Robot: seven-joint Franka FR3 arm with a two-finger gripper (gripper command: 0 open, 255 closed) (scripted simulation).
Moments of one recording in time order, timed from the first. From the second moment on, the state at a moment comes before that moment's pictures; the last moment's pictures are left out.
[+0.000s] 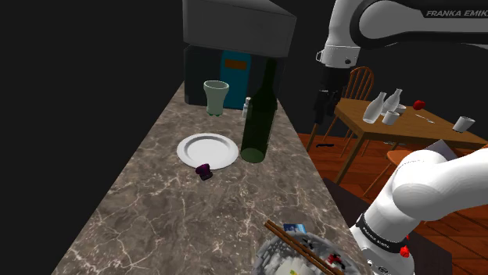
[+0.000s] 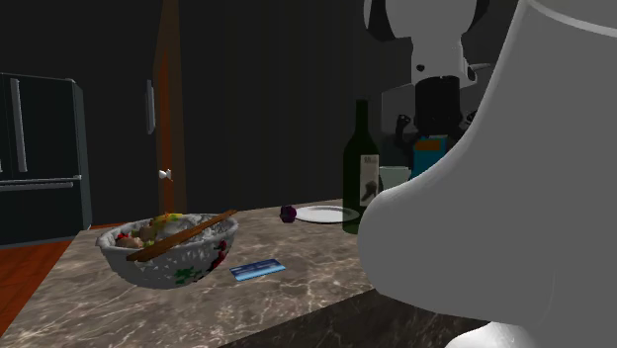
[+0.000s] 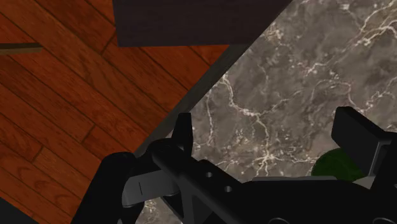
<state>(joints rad) -0.01 -0.76 0.05 -2.44 0.00 1.56 -0.02</state>
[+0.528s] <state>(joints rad) 0.04 -0.66 0.16 -2.42 0.09 1.66 0.12</state>
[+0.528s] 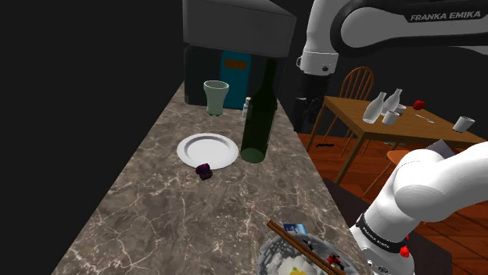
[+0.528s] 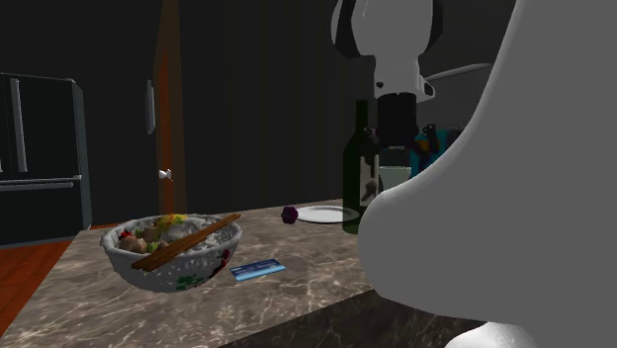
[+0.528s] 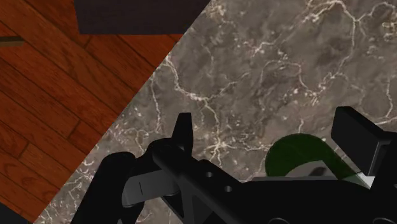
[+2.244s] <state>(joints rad) 0.15 0.08 0.54 -1.96 0.00 1.98 0.68</state>
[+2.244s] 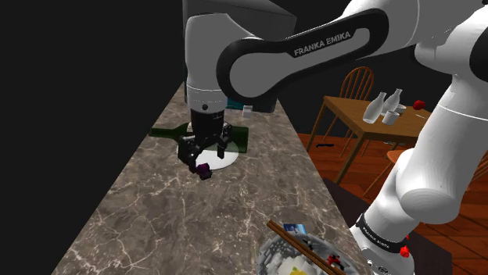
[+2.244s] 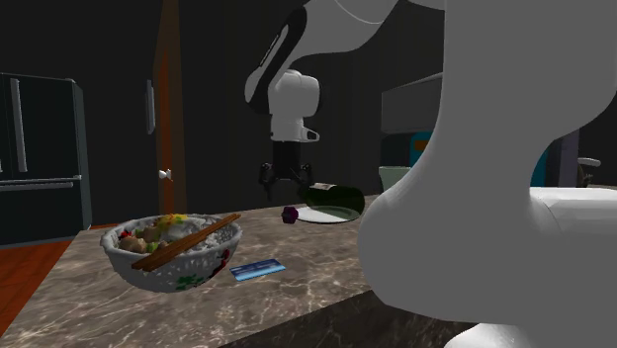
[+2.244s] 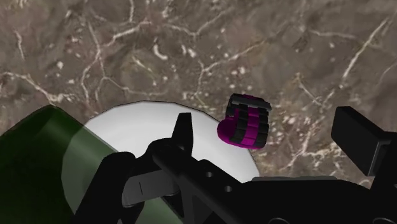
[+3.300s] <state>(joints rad) 0.16 0.11 0.55 -2.01 -0.02 2.05 0.70</state>
